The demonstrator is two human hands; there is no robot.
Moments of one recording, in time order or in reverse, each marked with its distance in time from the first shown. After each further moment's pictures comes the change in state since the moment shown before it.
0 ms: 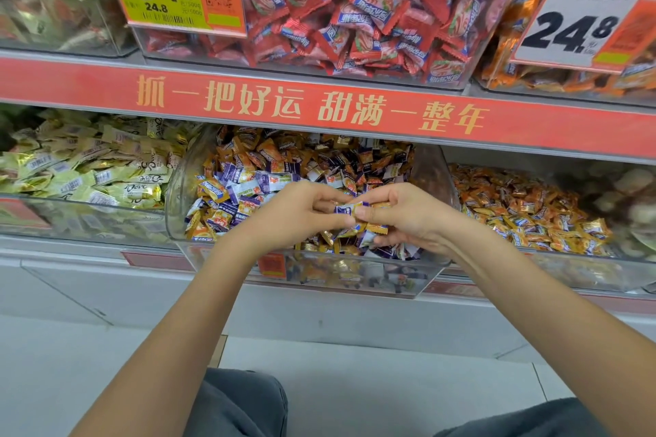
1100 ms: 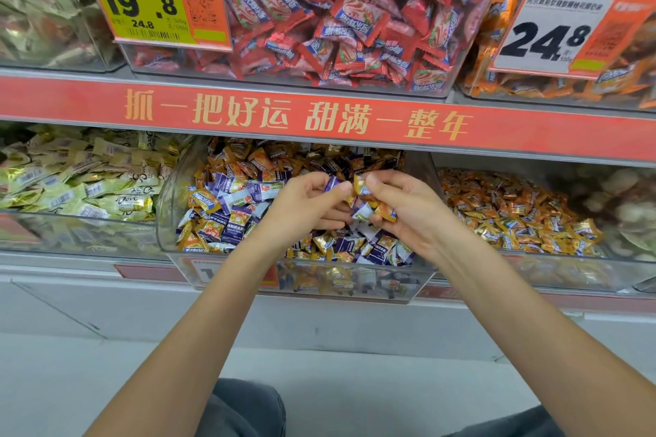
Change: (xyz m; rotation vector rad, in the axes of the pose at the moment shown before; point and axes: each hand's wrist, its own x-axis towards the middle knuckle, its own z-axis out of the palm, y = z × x) left_hand 0.010 0.022 0.016 -0.538 0.177 -0.108; right_hand -0.004 -0.002 0.001 0.426 0.291 -0.118
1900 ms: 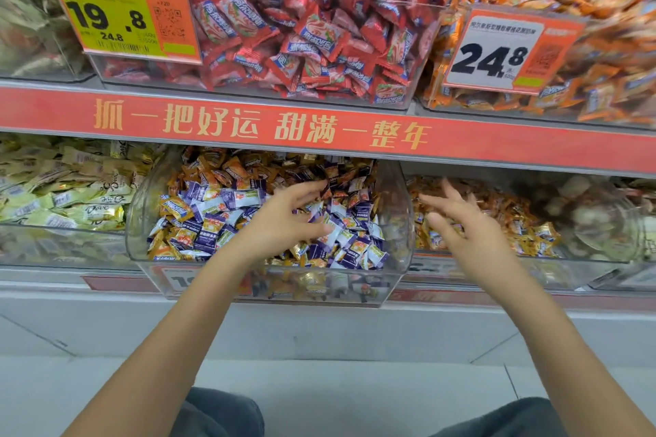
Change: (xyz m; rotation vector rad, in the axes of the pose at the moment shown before) left_hand 0.004 -0.006 0.002 0.323 -0.099 0.048; right_hand -0.047 0.006 -0.105 -1.039 0.264 -0.346
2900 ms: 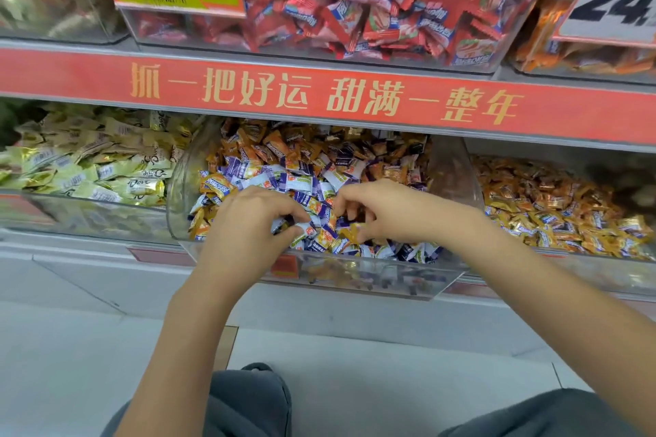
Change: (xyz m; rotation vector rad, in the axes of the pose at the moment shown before) left_hand -0.053 -0.042 -0.040 0.629 0.387 0.187; right_hand 0.067 -0.097 0.088 -0.249 -0.693 -0.439
